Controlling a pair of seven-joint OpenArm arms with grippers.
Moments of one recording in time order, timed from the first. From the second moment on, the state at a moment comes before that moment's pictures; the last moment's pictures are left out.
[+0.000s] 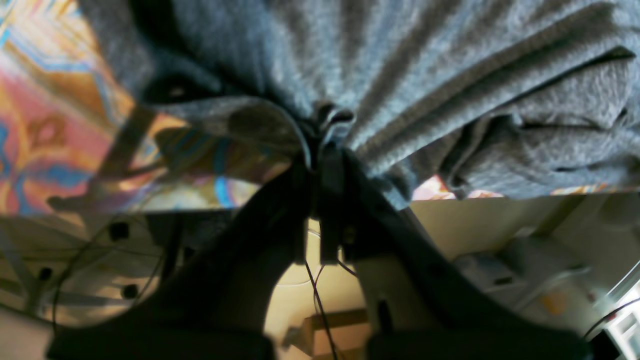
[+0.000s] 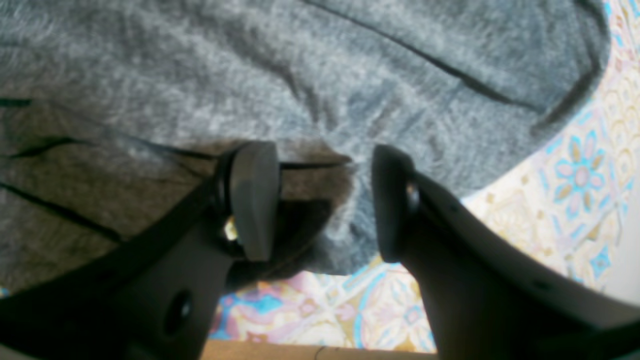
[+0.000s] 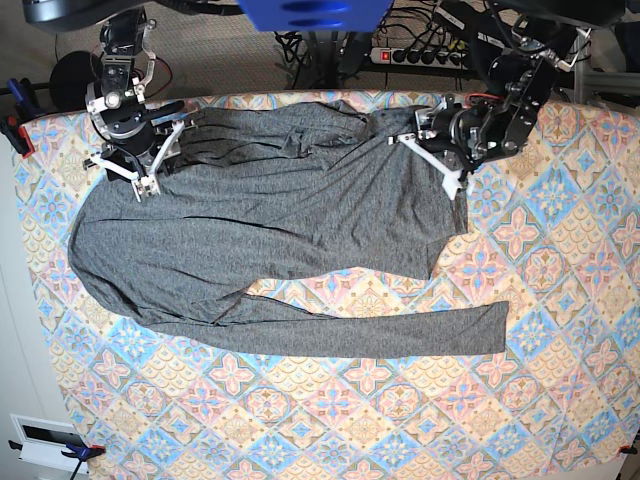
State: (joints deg) left arm 9.6 -30.8 20.3 111.4 -42.4 40.3 76.0; right arm -23.6 10.6 14.9 109.5 -4.0 24.5 -43.9
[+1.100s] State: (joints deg) left arm 14.8 -34.0 16.6 113.6 -42.7 40.3 71.5; right arm -23.6 10.6 15.2 109.4 -4.0 24.5 -43.9
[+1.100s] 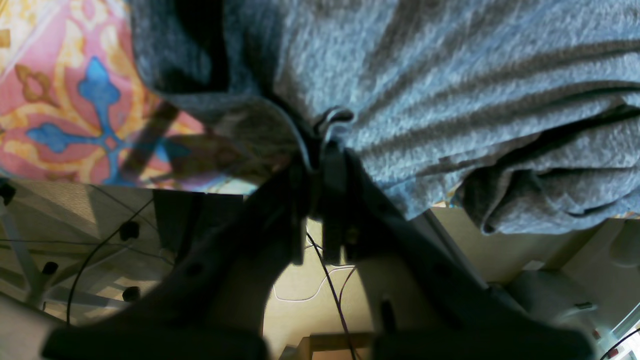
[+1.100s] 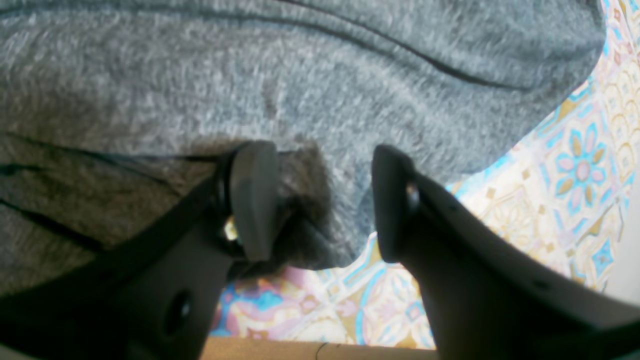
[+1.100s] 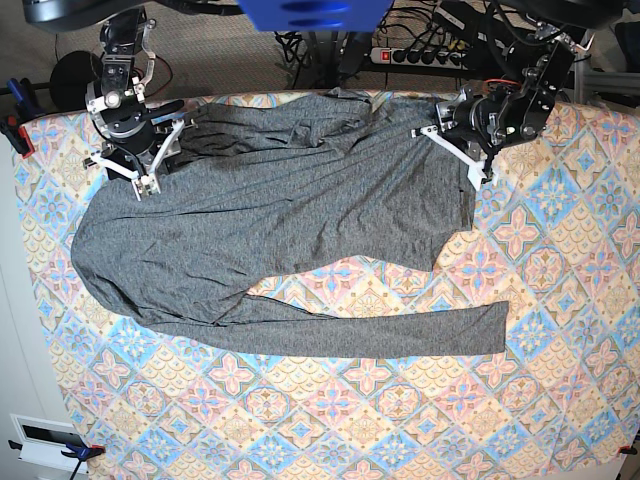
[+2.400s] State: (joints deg) left arm 21.5 -34.0 16.6 114.2 -42.4 40.3 71.2; right arm -21.1 10.6 14.9 106.4 -4.1 24.6 -44.2
